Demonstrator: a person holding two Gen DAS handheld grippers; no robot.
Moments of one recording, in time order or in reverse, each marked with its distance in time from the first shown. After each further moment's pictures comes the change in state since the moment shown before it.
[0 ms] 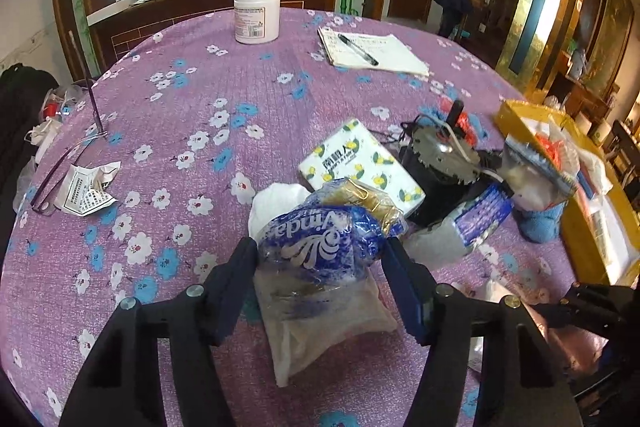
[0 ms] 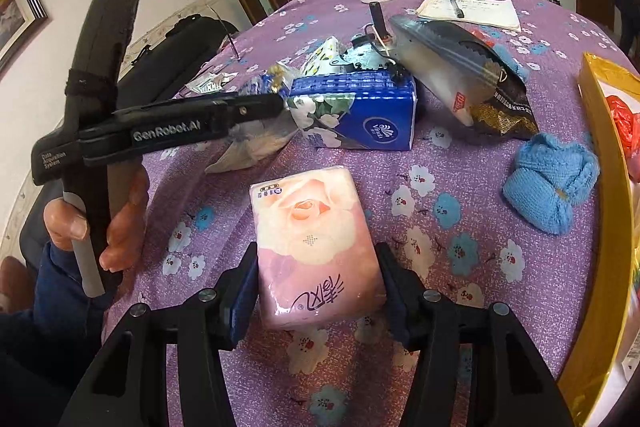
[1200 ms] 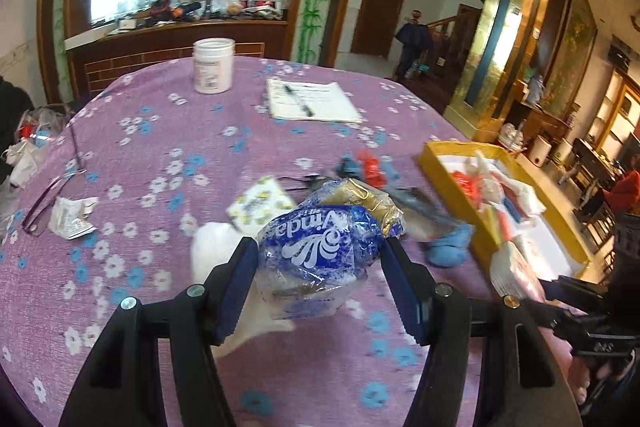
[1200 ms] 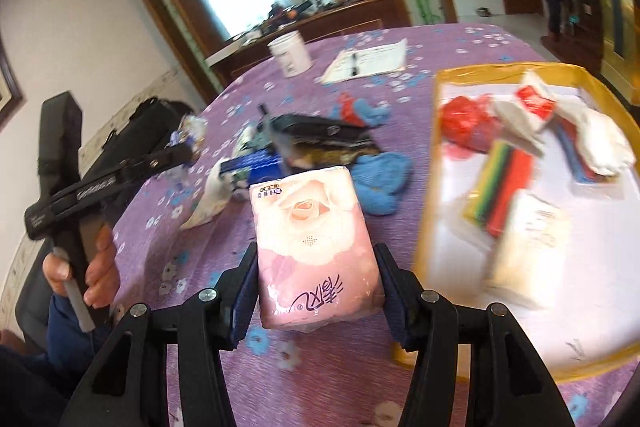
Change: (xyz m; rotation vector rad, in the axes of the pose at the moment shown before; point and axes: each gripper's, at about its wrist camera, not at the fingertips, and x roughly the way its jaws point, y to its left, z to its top) left arm -0.062 -0.048 0.005 0.029 -0.135 -0.156; right arm -0.116 -0.053 -0.043 0.205 -0.252 -0.119
